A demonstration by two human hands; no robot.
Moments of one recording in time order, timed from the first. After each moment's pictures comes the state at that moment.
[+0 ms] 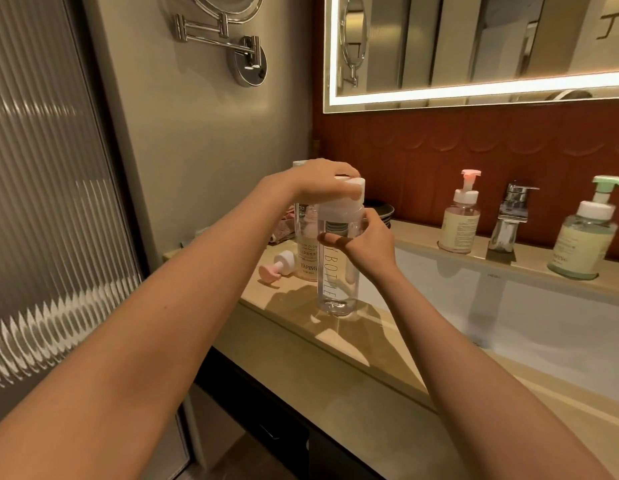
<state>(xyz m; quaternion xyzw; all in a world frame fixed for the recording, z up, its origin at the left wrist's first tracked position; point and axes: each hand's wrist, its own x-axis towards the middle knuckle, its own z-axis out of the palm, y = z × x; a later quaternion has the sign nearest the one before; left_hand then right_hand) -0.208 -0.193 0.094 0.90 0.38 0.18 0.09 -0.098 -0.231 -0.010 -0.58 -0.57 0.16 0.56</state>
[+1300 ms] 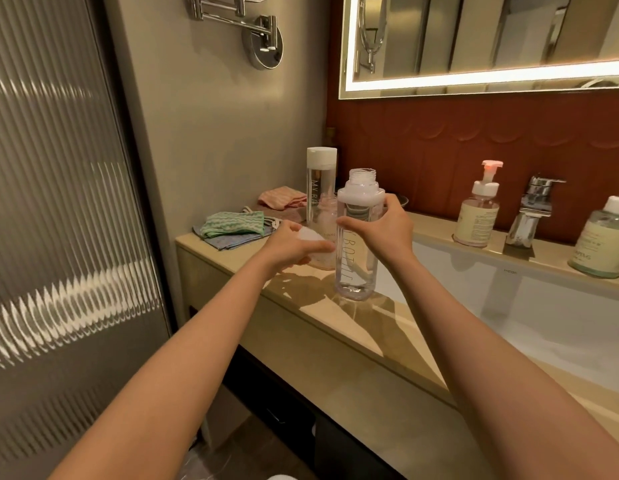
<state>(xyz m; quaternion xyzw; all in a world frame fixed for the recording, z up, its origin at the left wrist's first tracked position) -0.254 -0.185 -0.026 0.64 0.51 0.37 0.44 -0.096 -0.222 -0.010 -0.60 -0.54 0.12 0.58</state>
